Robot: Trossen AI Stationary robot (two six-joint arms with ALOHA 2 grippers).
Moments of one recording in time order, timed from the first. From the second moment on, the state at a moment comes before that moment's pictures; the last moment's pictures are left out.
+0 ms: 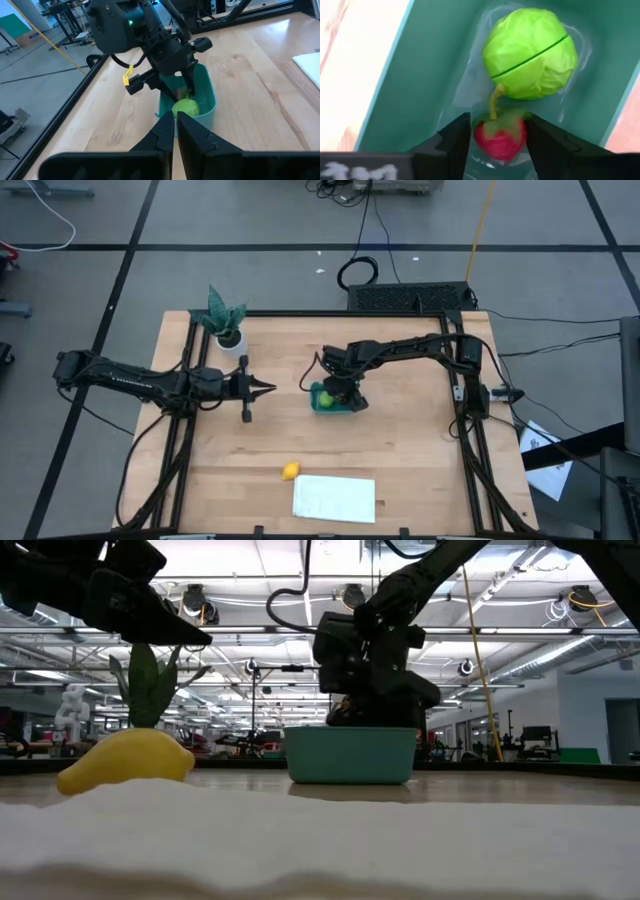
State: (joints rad) left arm -0.07 0.81 0.30 0.23 -0.21 0.20; right arm -0.23 2.01 1.34 -0.67 -0.37 -0.60
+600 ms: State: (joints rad) left arm -0.07 0.81 0.30 0.23 -0.21 0.20; right arm -0.20 2.00 1.34 -0.66 -0.27 -0.56
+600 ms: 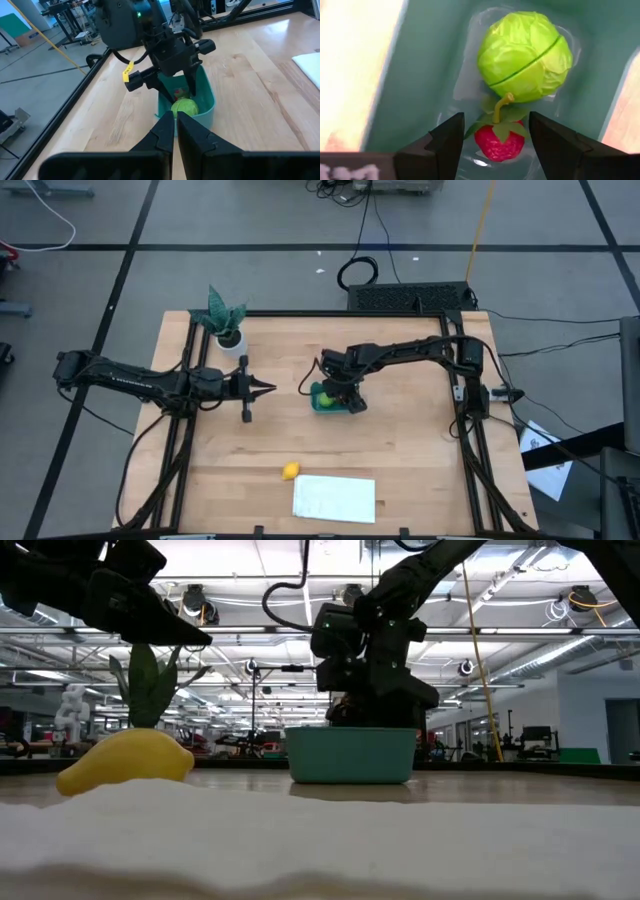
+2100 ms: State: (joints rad) left arm -0.07 0.81 0.30 0.20 -0.21 0.20; right arm -0.35 1.91 1.34 -0.62 -0.21 -0.61
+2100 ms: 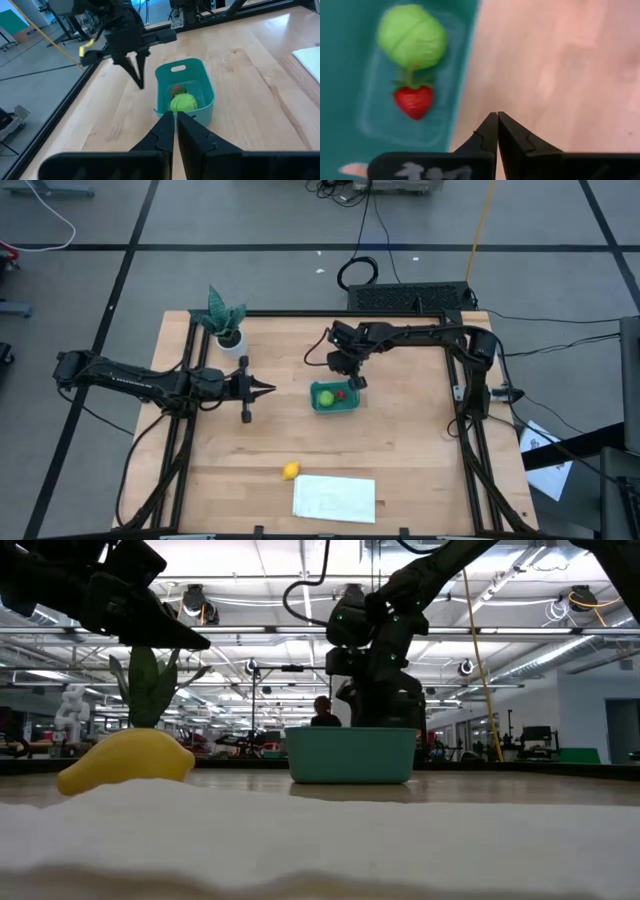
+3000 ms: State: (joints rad) left arm -0.07 0.81 0.30 0.21 -0.21 0.19; right arm -0.32 1.91 1.28 -0.68 -0.24 -0.56
